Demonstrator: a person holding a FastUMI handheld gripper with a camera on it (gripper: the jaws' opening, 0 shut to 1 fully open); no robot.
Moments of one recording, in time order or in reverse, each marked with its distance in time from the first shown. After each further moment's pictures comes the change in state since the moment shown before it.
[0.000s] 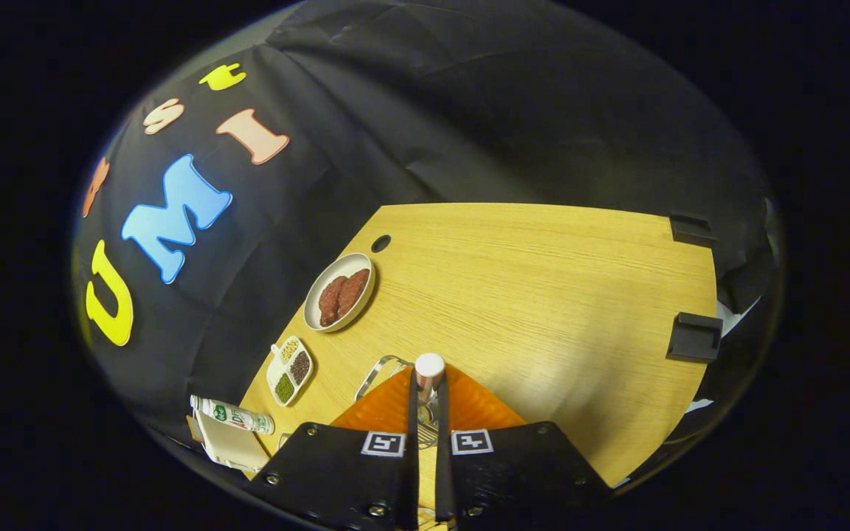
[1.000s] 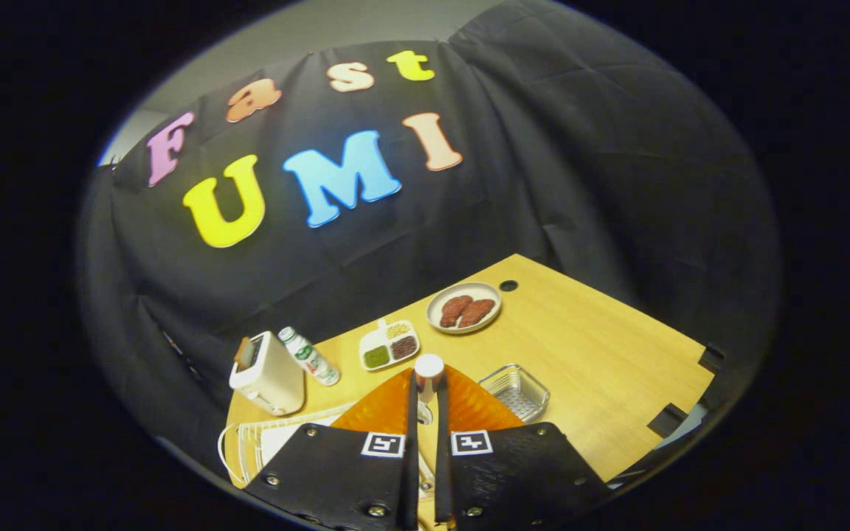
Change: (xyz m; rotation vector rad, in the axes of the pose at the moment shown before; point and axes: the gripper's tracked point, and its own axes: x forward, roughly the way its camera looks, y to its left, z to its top) arm -0.159 0.123 -0.032 -0.487 -0.073 0.380
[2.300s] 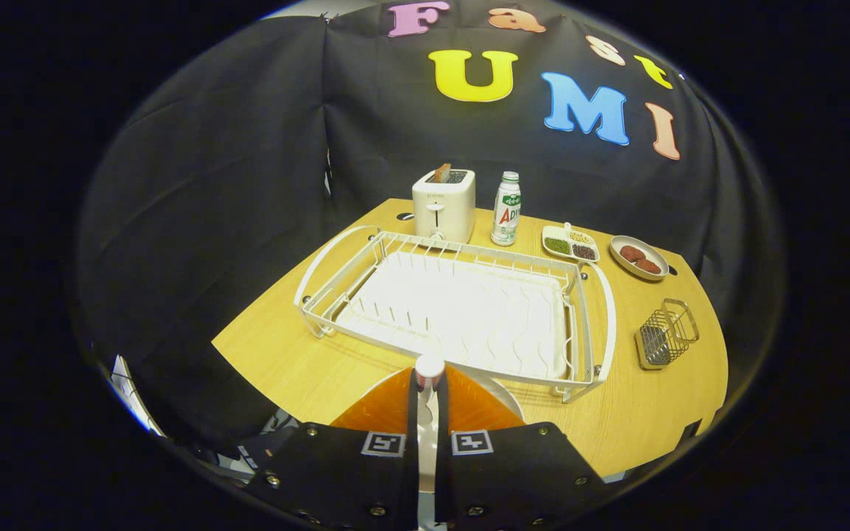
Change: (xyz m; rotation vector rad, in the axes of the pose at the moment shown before) arm -0.084 0.136 -0.252 -0.590 0.327 0.392
